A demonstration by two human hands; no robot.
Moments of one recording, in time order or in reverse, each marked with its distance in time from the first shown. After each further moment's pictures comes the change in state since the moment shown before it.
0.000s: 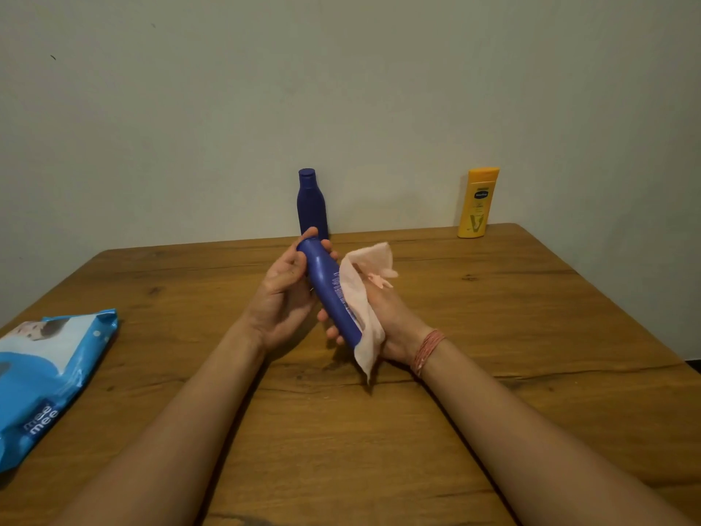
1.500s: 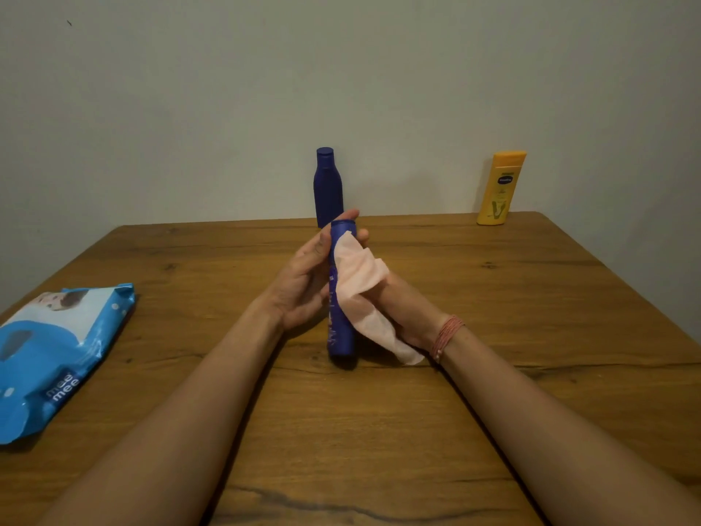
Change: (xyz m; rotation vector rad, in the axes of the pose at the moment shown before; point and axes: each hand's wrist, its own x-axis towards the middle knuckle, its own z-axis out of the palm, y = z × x) left_hand 0.005 -0.001 -0.003 0.120 -0.119 -0.139; right_hand 0.009 0.014 0.001 -0.224 0.033 -0.079
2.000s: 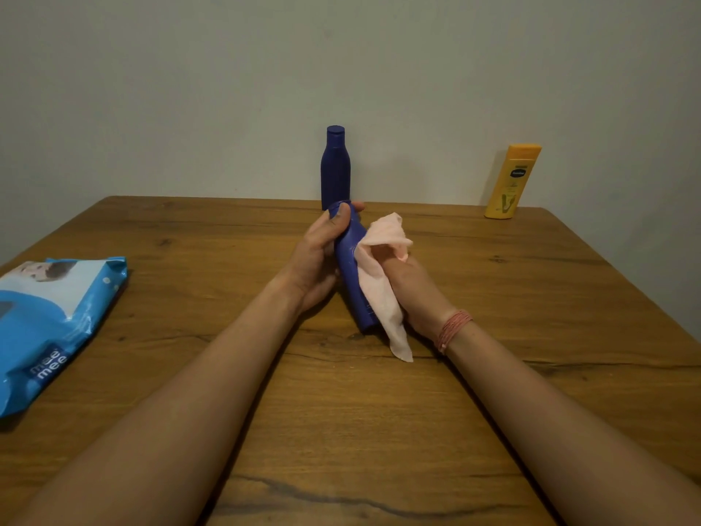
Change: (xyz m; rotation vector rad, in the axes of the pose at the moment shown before) left_hand 0.010 -0.008 0.004 0.161 0.240 0.101; right_hand 0.006 0.002 -0.002 -0.223 0.312 -0.030
